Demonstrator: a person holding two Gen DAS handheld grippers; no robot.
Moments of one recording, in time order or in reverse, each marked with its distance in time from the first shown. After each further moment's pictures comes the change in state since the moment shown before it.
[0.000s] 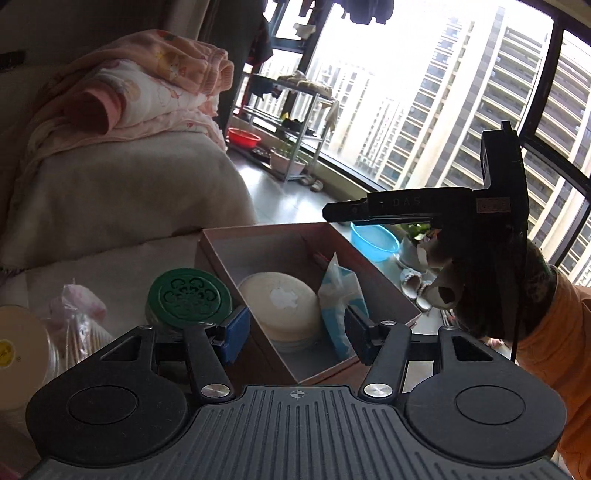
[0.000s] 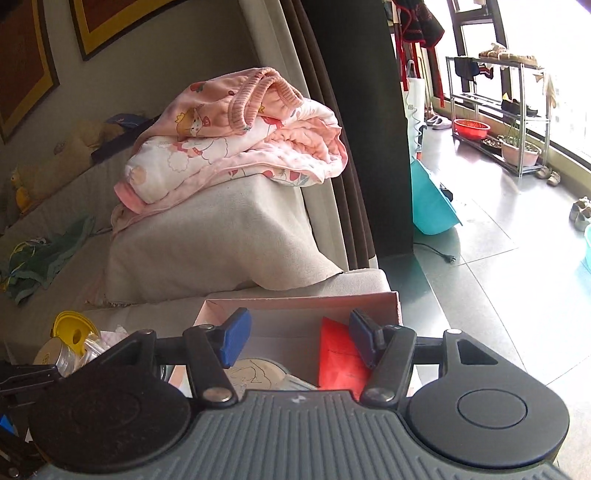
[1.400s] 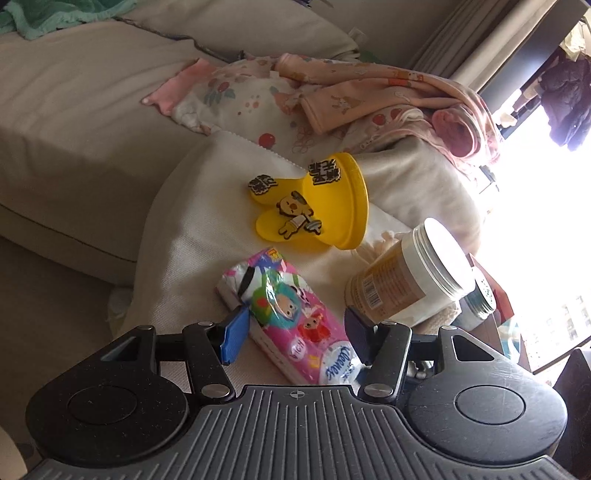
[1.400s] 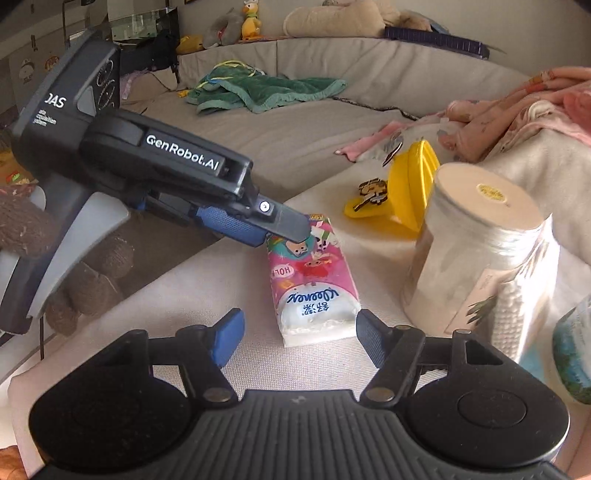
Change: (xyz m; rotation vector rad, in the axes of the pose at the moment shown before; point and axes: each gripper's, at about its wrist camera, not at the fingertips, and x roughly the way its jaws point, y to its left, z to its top) left arm -0.142 0.203 -0.105 -0.595 -0.068 0.317; right arm 0.039 0.328 -0.179 -0.599 0.227 0.467
